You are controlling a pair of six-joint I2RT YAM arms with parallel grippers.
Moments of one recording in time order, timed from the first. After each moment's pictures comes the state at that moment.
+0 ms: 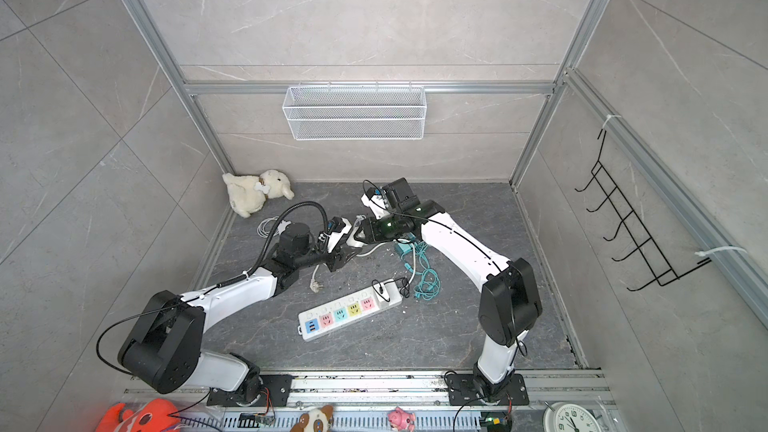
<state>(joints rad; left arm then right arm) -0.50 1.44 0.76 0.29 0.53 0.23 0.57 1.78 1.57 -0.66 -0.55 0.30</state>
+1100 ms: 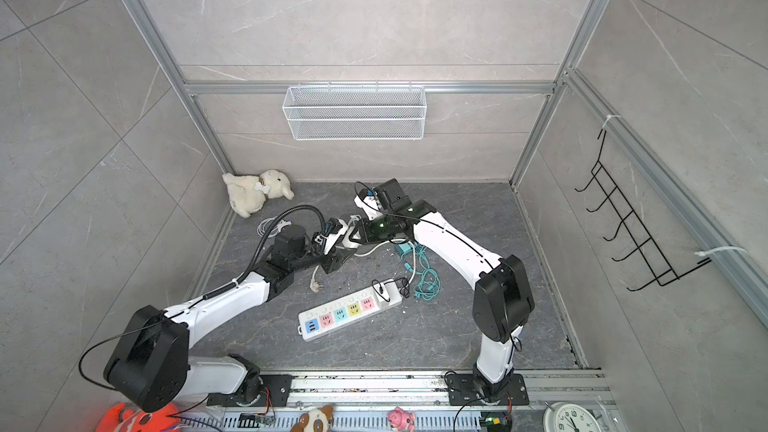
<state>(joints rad) -0.50 1.30 0.73 0.16 0.40 0.27 0.60 1.81 1.63 -0.68 -0.49 0.31</state>
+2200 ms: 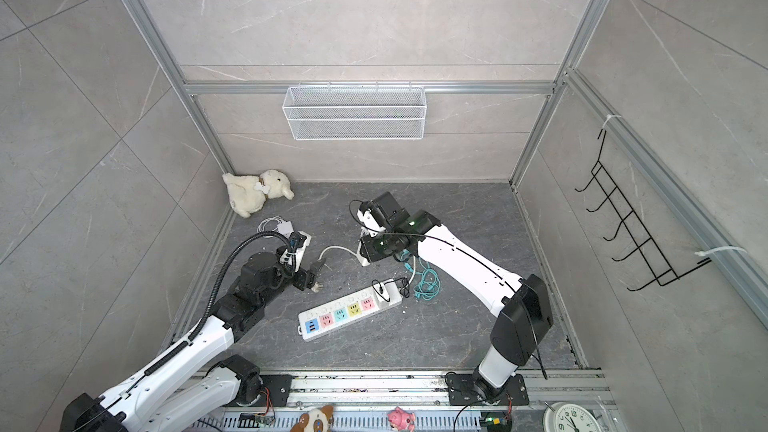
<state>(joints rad) -0.50 0.87 0.52 -0.06 0.00 0.10 0.76 1.65 1.54 -0.86 -0.17 0.26</state>
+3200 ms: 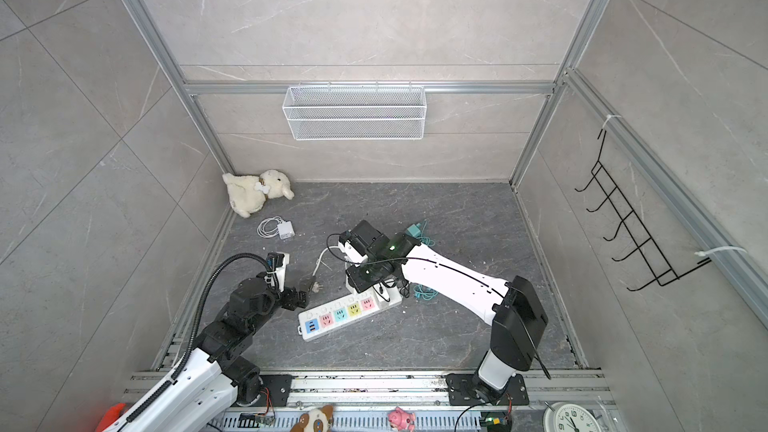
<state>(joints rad) -0.50 0.58 0.35 -0.22 -0.10 -0.19 0.91 1.65 1.43 -0.83 -0.15 0.23</state>
